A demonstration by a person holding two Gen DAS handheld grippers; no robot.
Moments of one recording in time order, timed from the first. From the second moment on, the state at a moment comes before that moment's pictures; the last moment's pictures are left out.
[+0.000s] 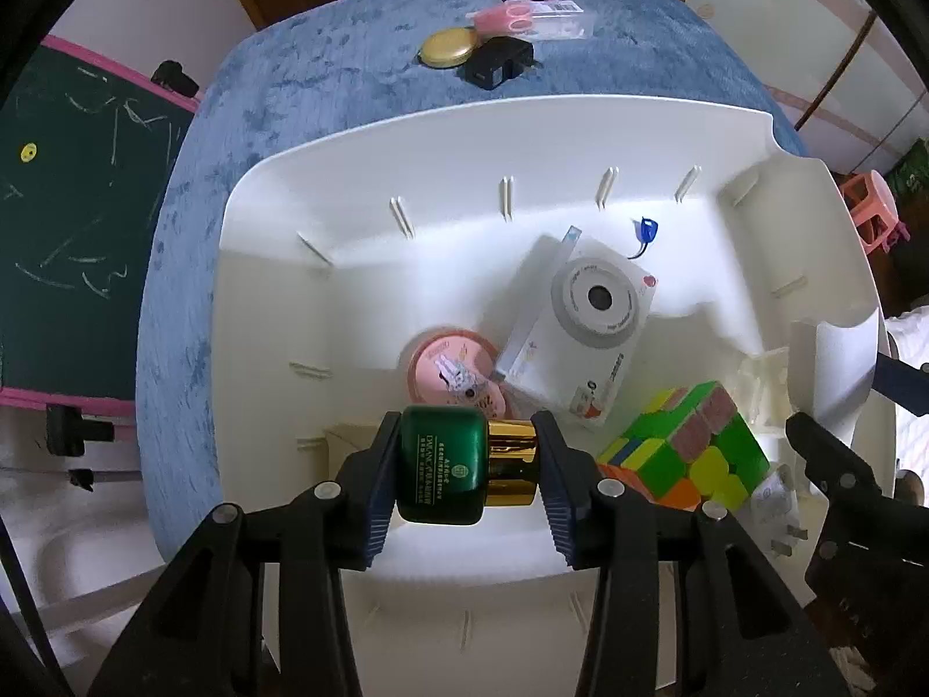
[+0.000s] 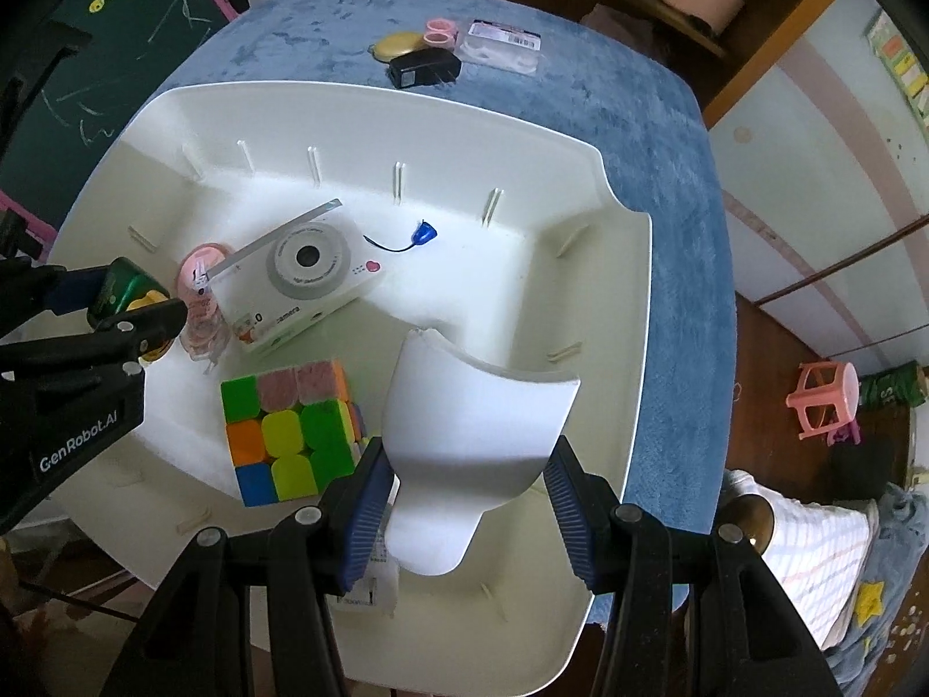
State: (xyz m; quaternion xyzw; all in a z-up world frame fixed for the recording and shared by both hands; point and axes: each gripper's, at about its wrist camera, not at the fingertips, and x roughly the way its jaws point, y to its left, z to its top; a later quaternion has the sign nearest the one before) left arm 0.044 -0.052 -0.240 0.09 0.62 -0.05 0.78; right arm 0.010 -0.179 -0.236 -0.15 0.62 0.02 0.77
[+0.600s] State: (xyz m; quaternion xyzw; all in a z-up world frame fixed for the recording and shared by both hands) left arm 0.046 -0.045 -0.190 0.08 0.56 -0.06 0.82; right arm 0.014 -0.174 -0.188 -0.12 0.55 0.05 0.83
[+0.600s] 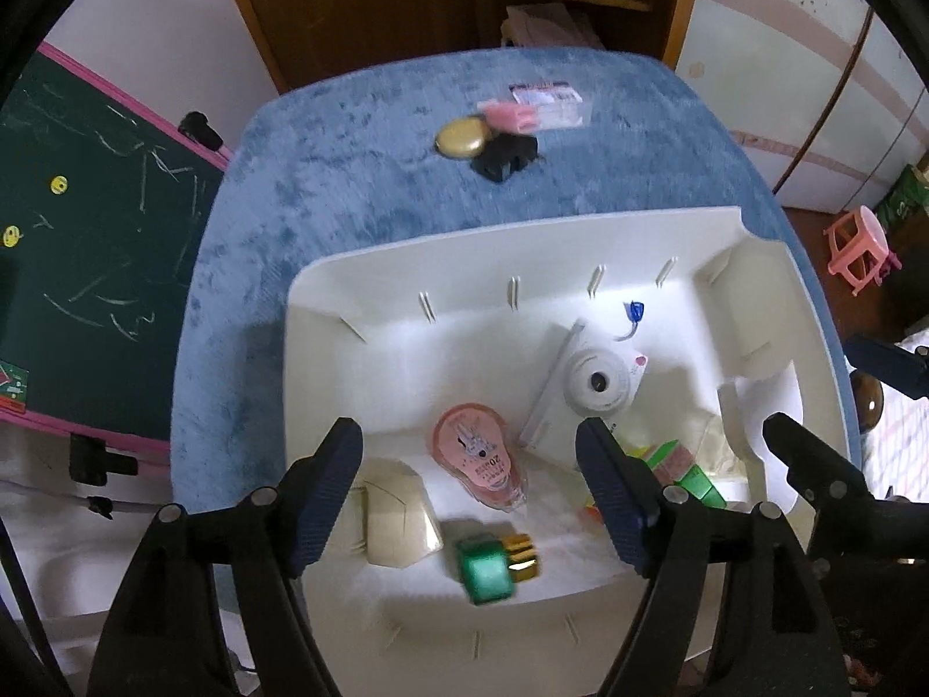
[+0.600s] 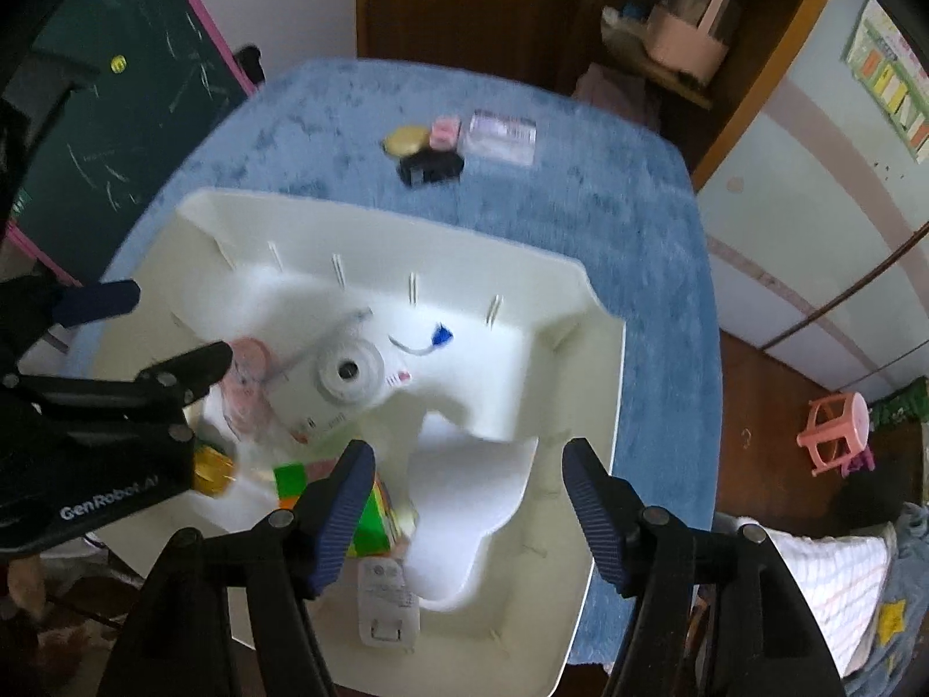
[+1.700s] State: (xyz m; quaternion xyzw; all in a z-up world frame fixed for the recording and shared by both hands) left arm 0.023 -0.047 -0.071 -0.01 0.45 -0.05 0.89; right arm -0.034 -0.206 -0.088 -0.09 0.44 0.07 0.89
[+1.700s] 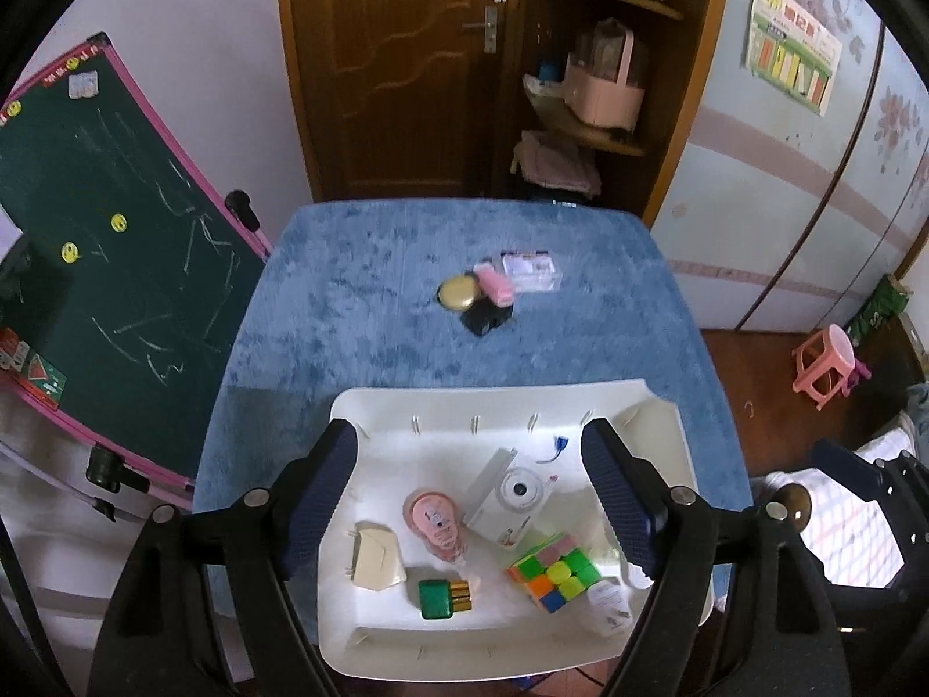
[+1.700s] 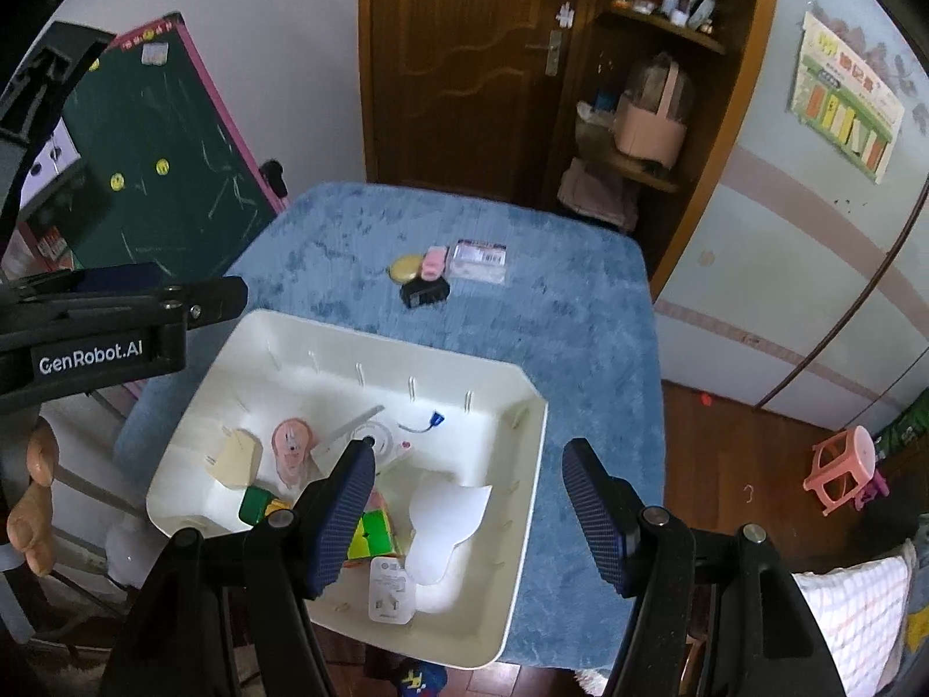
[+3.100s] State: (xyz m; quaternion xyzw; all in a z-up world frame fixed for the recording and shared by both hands) left arm 0.255 -0.052 -0.166 -0.01 0.57 -0.12 0.81; right arm 0.276 -0.202 -0.116 0.02 0.56 0.06 0.83
